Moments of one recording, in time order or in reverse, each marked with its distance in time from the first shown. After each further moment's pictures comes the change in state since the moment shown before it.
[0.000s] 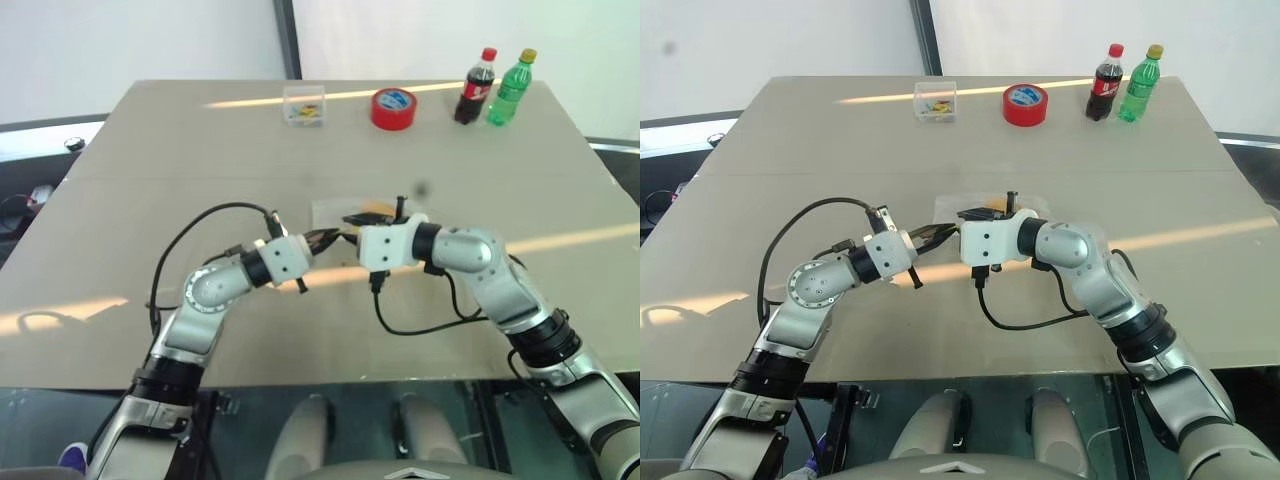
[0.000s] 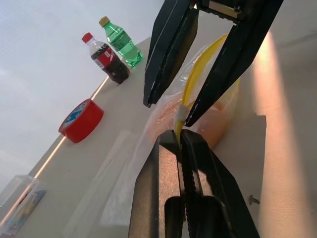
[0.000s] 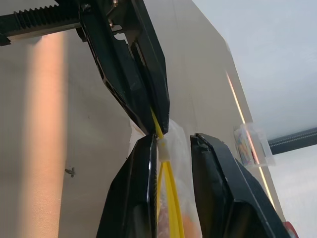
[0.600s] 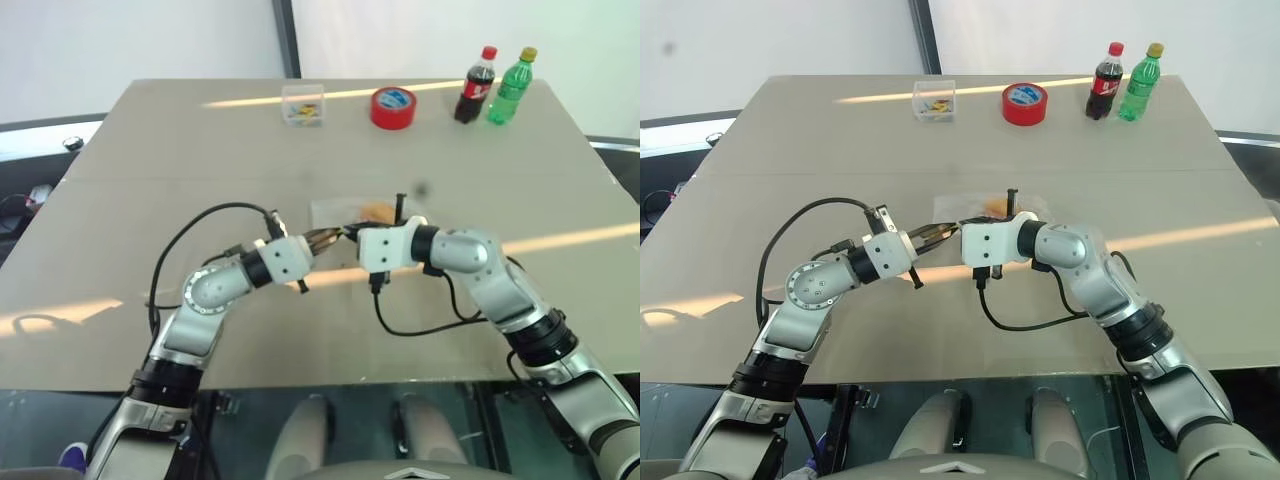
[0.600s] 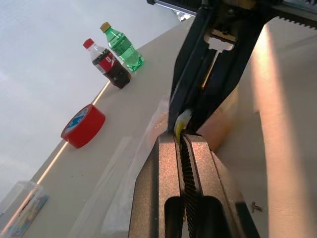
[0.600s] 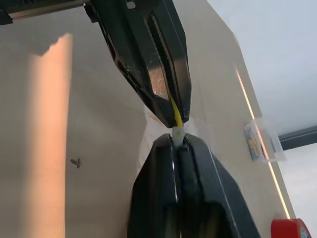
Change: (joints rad) left arm 0.006 0.003 0.001 -0.025 0.002 0.005 0.009; right arm -0.005 0.012 0.004 0.051 -0.010 -0.018 0.007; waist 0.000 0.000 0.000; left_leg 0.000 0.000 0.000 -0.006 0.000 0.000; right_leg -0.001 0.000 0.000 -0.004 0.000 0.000
